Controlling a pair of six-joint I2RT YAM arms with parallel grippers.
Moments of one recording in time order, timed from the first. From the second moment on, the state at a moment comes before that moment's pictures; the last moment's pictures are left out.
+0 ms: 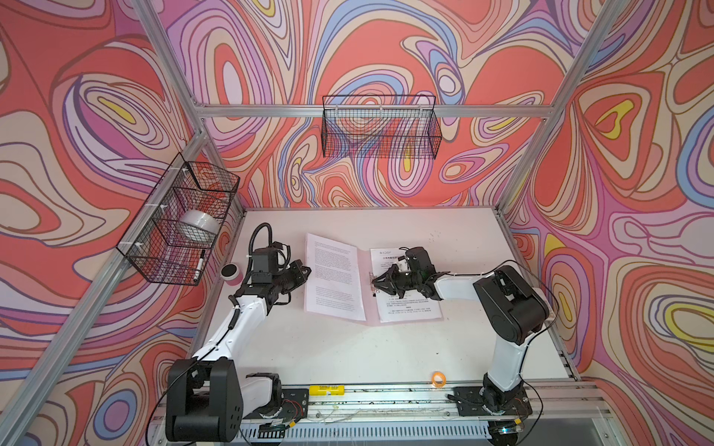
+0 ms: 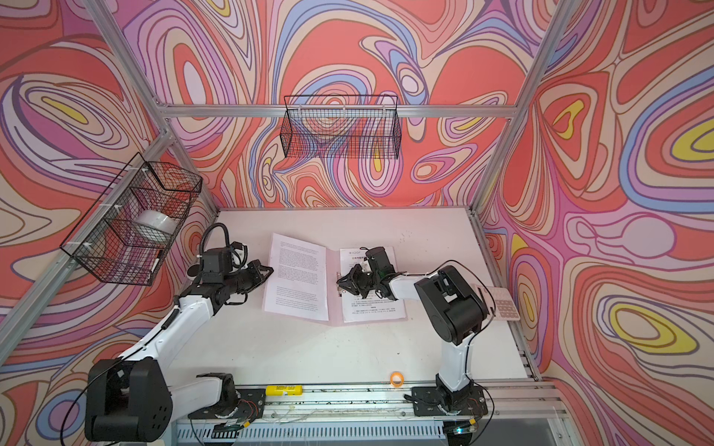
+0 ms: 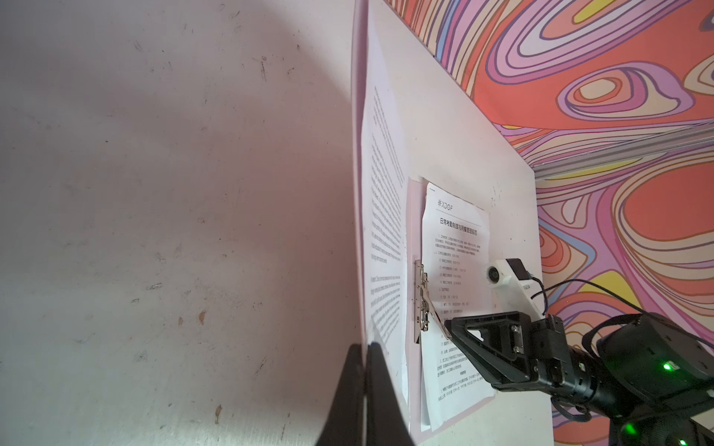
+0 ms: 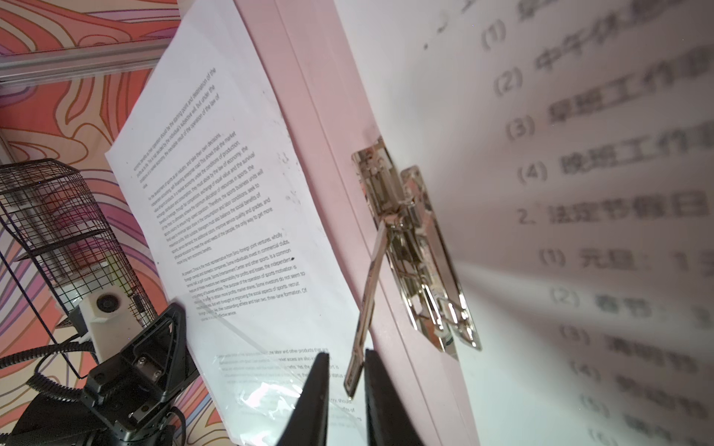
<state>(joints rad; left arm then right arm) -0.01 1.22 0.73 -0.23 0.44 -0.61 0.49 1.89 0.94 0.28 -0.66 1.29</state>
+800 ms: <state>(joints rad) -0.01 1.22 0.73 -0.23 0.43 -0.61 0.50 1.90 0.93 0.27 -0.65 1.31</state>
